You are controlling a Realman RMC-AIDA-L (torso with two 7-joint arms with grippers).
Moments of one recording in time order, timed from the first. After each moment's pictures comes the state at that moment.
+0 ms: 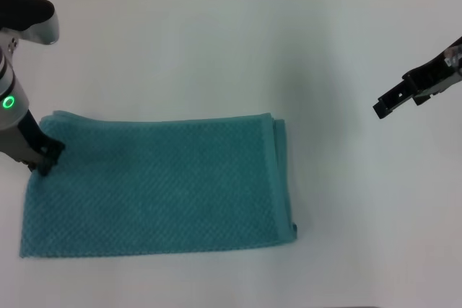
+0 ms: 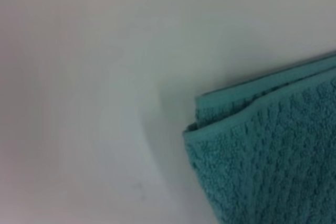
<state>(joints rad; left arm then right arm) -0.82 -1.98 1.37 0.76 2.87 1.39 -2.99 0.89 2.00 -0.85 -0.90 -2.83 -1.65 2.56</state>
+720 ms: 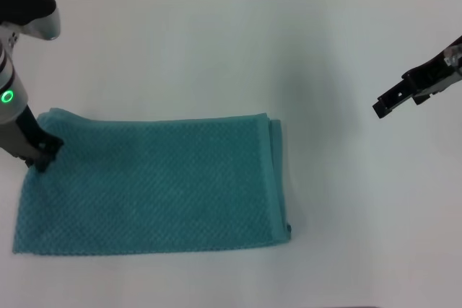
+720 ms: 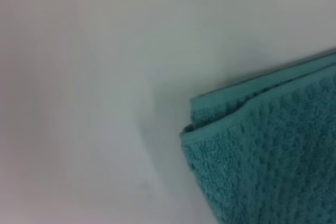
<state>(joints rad) -0.83 -1.97 1.39 0.77 2.87 1.41 -2.99 0.89 2.00 -0.85 -0.90 -2.83 -1.65 2.56</state>
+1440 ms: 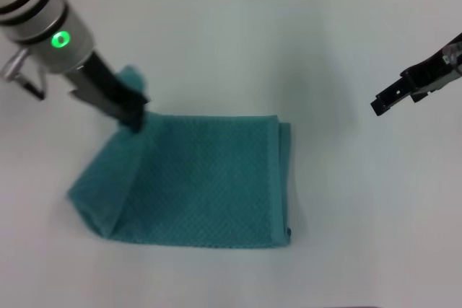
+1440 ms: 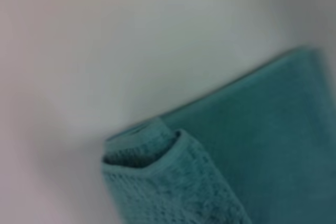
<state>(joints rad) -0.87 -2.04 1.29 1.12 2.66 1.67 -2.89 0.89 2.00 -0.85 -0.90 -2.81 -1.64 2.56</state>
